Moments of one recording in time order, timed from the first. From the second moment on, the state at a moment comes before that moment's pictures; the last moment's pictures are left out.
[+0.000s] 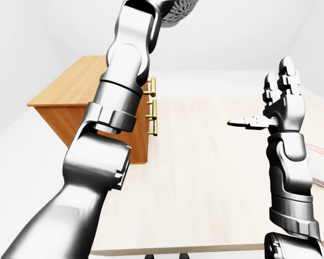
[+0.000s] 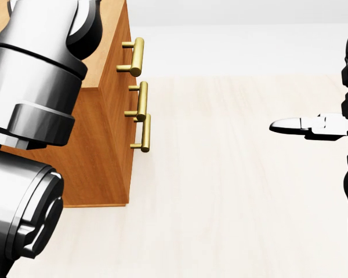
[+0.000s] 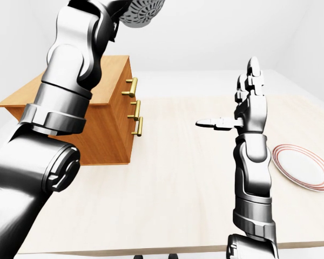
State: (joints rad) left arm -1.59 0.13 -0.05 0.81 1.55 0.09 -0.22; right arm -0.42 -0.33 -0.30 -0.11 0.18 0.09 0.03
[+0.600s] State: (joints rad) left arm -1.58 0.22 -0.03 0.94 1.44 0.09 -0.14; right arm -0.43 -0.32 -0.28 -0.12 0.15 0.09 0.04
